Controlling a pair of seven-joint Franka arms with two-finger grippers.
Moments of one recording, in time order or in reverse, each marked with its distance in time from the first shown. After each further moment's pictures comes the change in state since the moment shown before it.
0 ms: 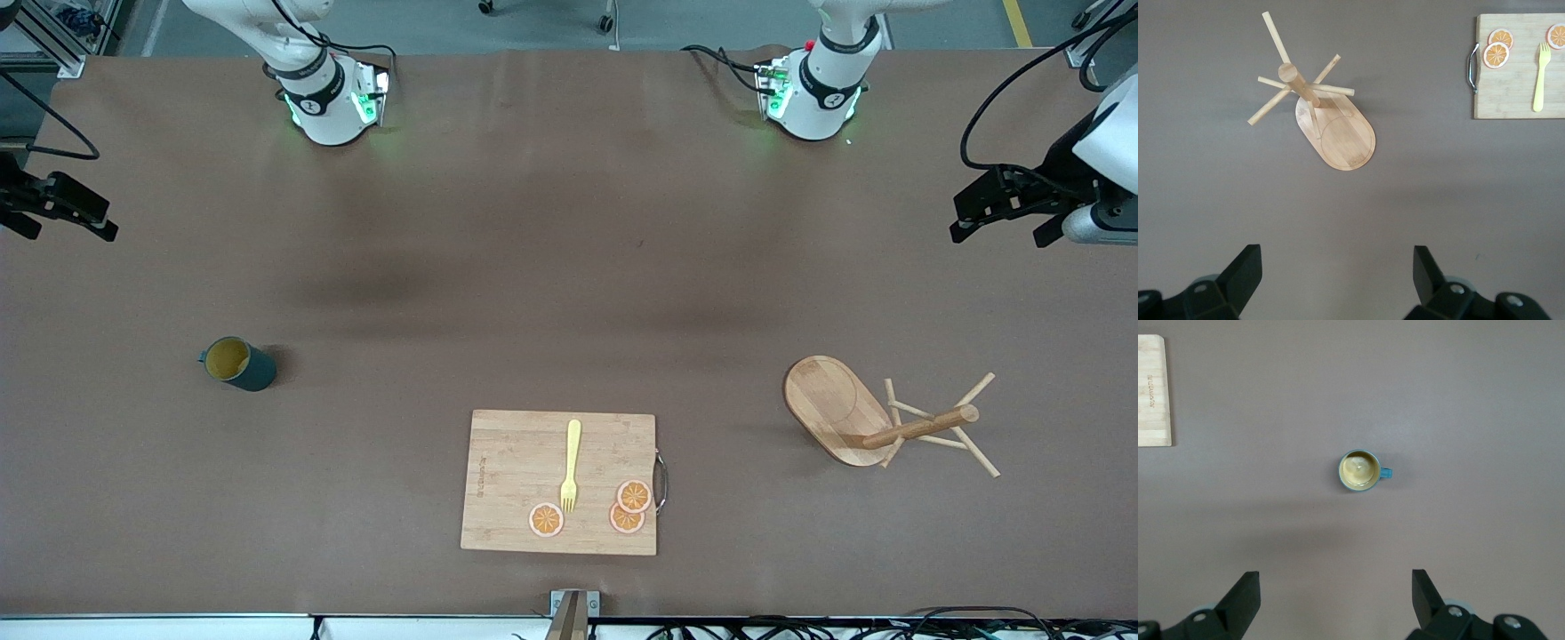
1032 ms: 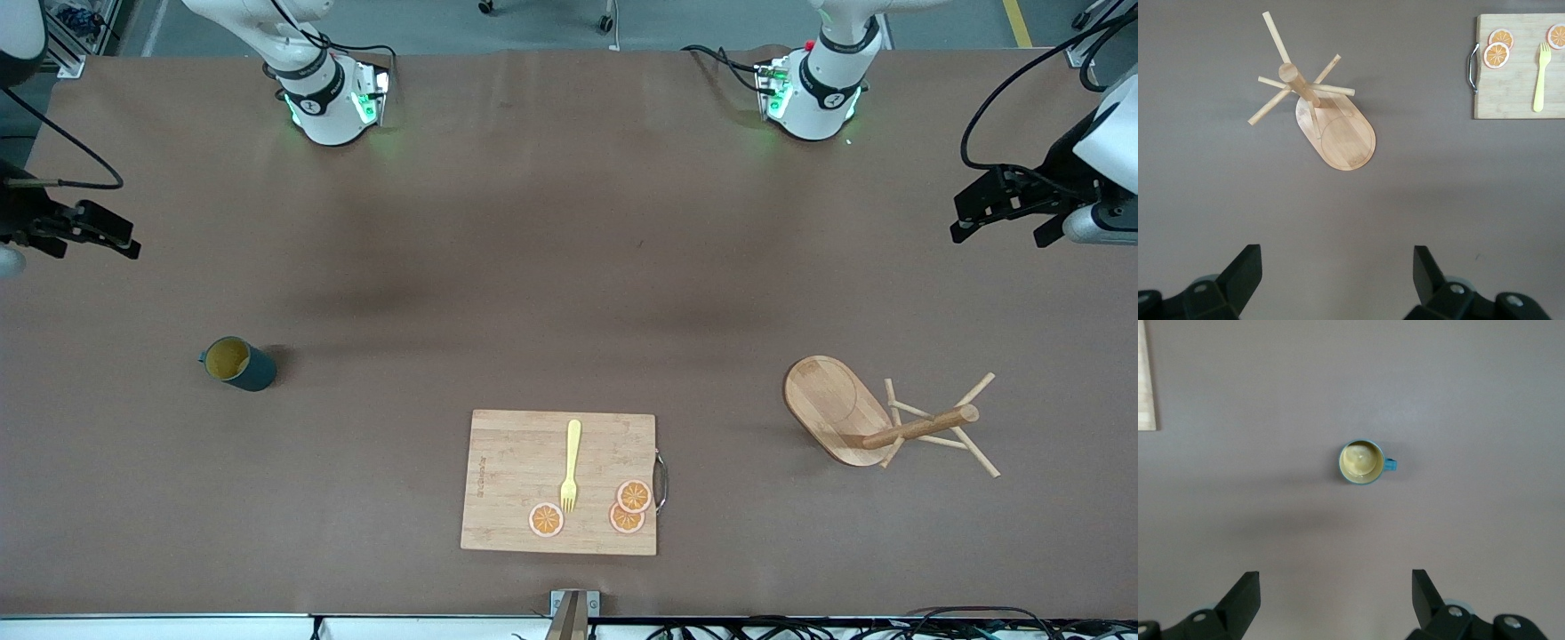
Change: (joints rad) left arm 0.000 0.000 0.000 0.000 0.000 0.000 0.000; right arm 0.002 0.087 0.006 0.004 -0.006 -0.008 -0.006
